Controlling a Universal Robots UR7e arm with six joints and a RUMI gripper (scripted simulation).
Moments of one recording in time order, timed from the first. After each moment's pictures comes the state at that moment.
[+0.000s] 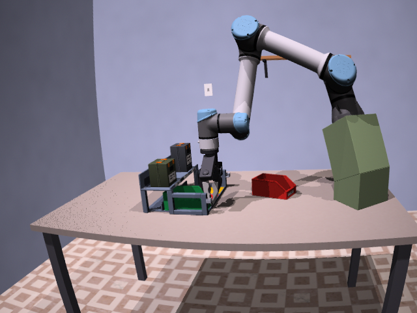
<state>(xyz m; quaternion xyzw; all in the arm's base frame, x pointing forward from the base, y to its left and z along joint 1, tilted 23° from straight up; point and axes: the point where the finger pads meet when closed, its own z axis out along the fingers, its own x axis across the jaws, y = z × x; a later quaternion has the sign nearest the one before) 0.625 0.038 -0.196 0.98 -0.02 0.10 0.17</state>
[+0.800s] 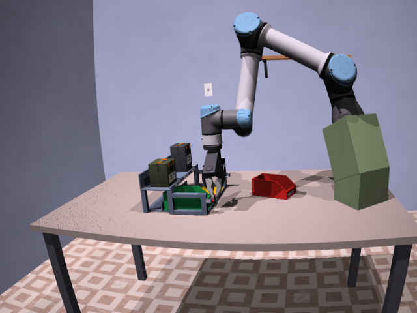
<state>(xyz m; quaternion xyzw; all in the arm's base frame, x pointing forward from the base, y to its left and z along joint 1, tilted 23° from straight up) 0.609 0.043 -0.186 0.98 -0.02 0.10 0.17</state>
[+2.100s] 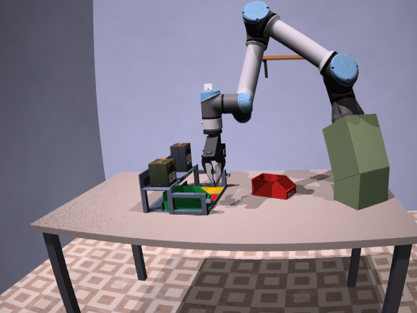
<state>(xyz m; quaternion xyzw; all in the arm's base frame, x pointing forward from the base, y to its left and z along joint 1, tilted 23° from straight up) 0.594 0.064 -0.131 0.98 -0.02 0.10 0.17</state>
